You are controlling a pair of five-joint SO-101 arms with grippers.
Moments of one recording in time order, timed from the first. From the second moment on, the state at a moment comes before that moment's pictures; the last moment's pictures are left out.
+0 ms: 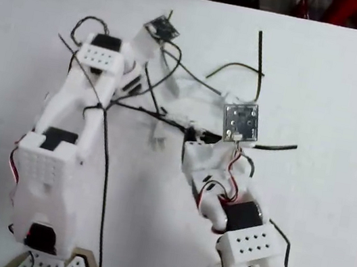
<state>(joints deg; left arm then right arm) 1.1 34.1 -20.4 67.8 -34.4 -24.3 -57.5 70.2 29.5 -8.5</state>
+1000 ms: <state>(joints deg) -0.6 8.2 -32.6 102.2 -33.4 -24.3 -57.5 70.2 28.7 -8.5</state>
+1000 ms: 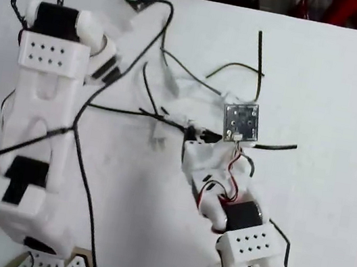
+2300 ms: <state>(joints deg) 1.0 -39.4 50.0 68.8 -32.8 -24.5 -57.5 70.2 28.7 -7.9</state>
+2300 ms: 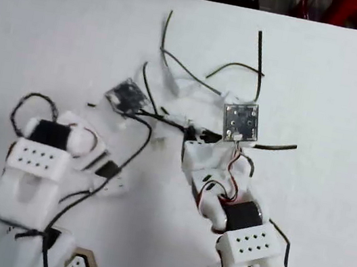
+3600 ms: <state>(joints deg) -16.5 -82.3 84.3 59.0 -31.0 -48.0 -26.2 46.7 49.1 -13.7</state>
